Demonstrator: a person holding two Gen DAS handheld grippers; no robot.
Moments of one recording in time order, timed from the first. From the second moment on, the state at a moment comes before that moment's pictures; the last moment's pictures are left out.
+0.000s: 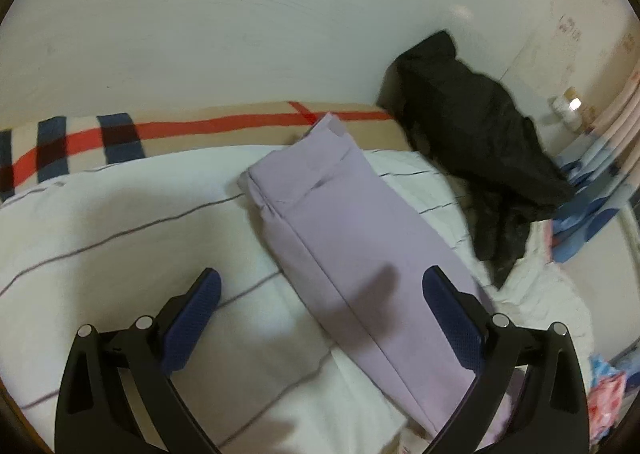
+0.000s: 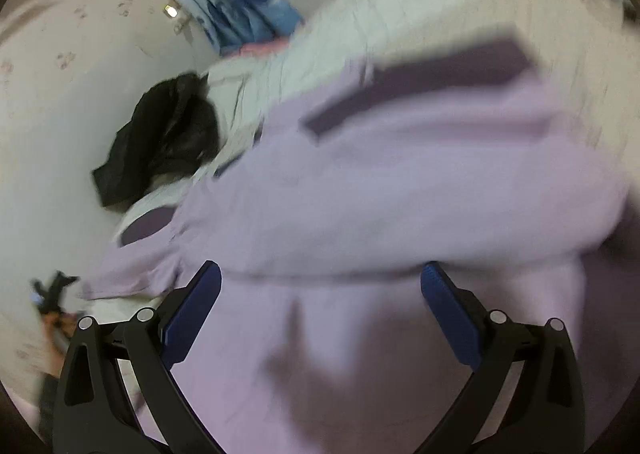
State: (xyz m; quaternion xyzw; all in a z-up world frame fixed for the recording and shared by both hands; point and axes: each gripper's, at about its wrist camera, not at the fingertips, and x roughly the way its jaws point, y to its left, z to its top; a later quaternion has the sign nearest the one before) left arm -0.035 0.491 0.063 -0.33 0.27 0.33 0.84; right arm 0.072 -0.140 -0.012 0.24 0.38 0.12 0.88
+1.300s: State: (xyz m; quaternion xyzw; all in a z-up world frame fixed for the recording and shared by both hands) left arm 0.035 0.173 0.273 -0.27 0.15 -0.13 0.94; right arm 0.113 -0.226 -0.028 0.47 0.39 0.17 0.77
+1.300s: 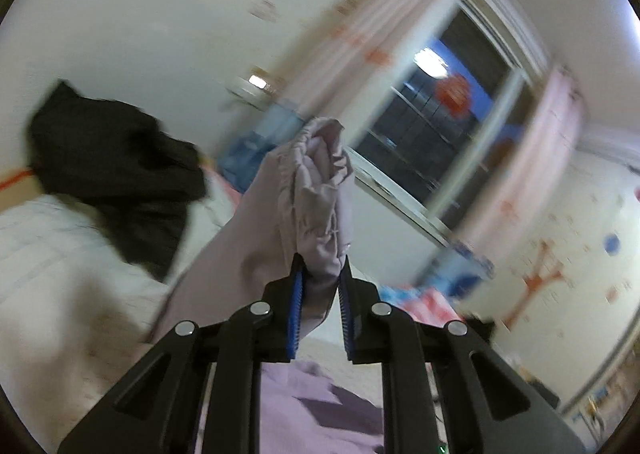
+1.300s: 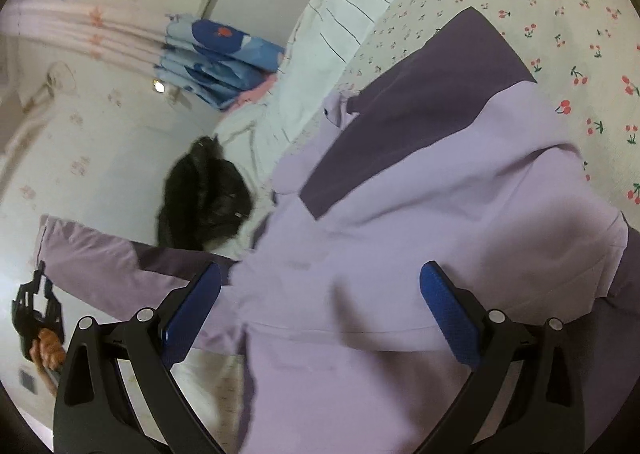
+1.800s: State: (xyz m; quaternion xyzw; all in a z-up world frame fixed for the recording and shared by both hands) left arm 0.108 -0.071 0.147 -0.22 0.29 -0.30 0.88; right arm 0.105 -0.289 -0.024 0.59 0.33 0.20 0.71
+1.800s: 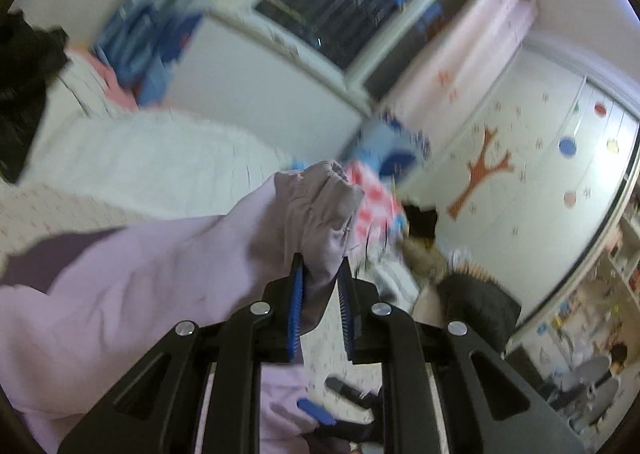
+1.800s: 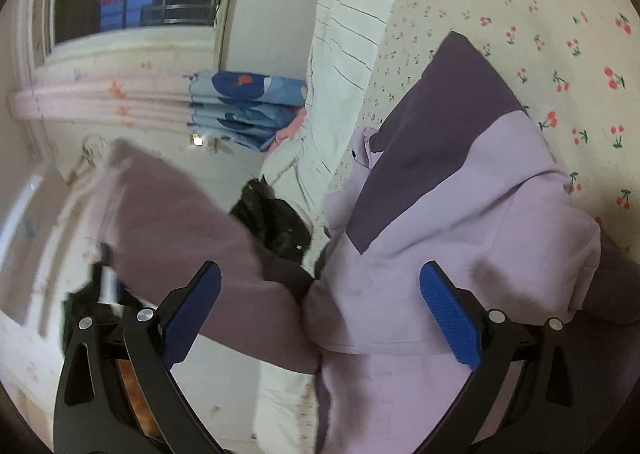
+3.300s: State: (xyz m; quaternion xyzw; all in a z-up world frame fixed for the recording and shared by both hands) left arm 0.014 -0.066 0.013 0.13 0.27 -0.15 0.94; right arm 0.131 -0.245 -0.058 0.48 0.37 0.17 0.78
